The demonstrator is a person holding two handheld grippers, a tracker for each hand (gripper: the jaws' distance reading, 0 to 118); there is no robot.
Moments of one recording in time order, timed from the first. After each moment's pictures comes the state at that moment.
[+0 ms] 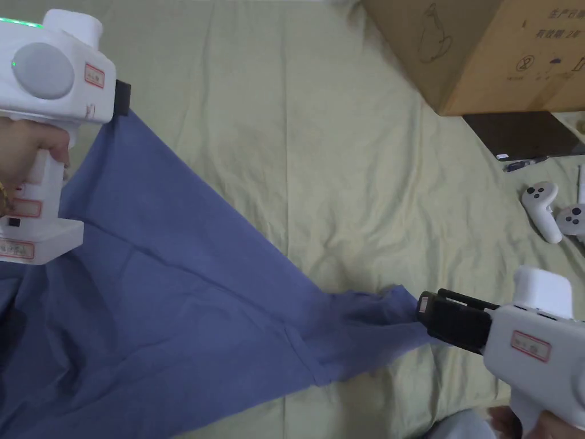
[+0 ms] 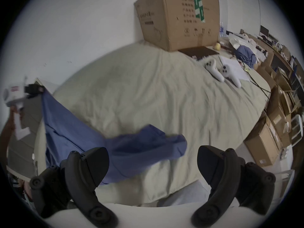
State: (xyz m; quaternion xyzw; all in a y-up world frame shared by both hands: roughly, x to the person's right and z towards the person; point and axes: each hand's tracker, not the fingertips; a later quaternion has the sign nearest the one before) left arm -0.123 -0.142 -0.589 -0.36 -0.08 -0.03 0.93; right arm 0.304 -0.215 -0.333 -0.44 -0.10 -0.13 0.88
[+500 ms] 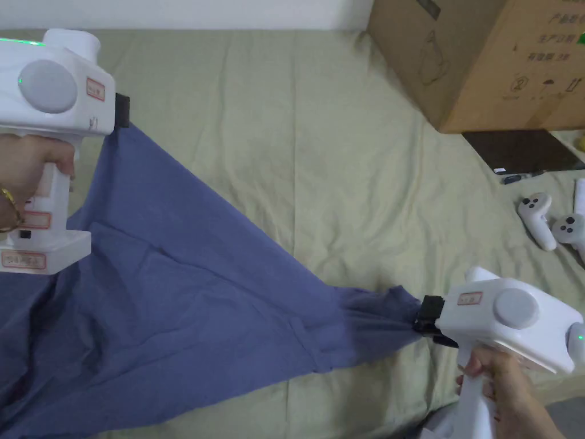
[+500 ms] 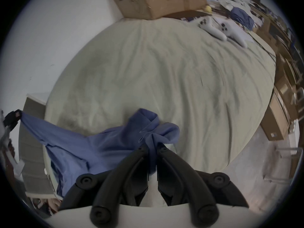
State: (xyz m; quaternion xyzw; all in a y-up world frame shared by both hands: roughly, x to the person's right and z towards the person) left arm -0.139 -0.122 -0.539 -0.34 -0.05 -0.01 0.94; right arm 0.325 -0.271 -0.370 -0.51 -0.10 -0.23 0.83
